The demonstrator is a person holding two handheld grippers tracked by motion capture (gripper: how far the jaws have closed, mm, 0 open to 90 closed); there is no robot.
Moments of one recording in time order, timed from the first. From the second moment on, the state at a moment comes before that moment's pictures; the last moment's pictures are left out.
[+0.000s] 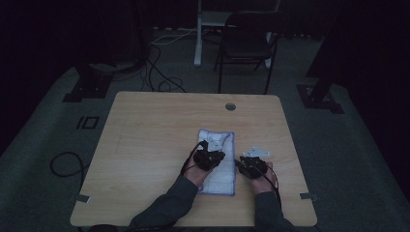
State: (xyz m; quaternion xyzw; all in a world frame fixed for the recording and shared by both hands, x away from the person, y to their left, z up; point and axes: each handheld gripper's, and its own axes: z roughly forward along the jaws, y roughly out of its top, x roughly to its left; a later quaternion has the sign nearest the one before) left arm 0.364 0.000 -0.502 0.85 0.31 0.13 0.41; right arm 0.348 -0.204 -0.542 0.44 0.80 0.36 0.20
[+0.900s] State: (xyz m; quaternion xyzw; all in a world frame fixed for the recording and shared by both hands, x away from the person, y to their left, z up) left arm 0.350 0.078 -0.500 0.82 0.37 0.13 0.41; right arm 0.346 -0.200 -0.538 0.44 0.79 0.37 0.20
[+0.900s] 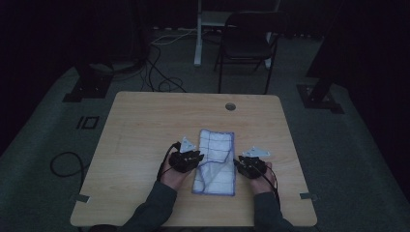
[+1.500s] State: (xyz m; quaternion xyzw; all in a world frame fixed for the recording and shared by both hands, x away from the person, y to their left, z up) left arm 0.308 0.040 -0.534 0.87 0.31 0.08 0.39; right arm 0.359 -0.201 -0.530 0.45 0.77 0.41 0.17
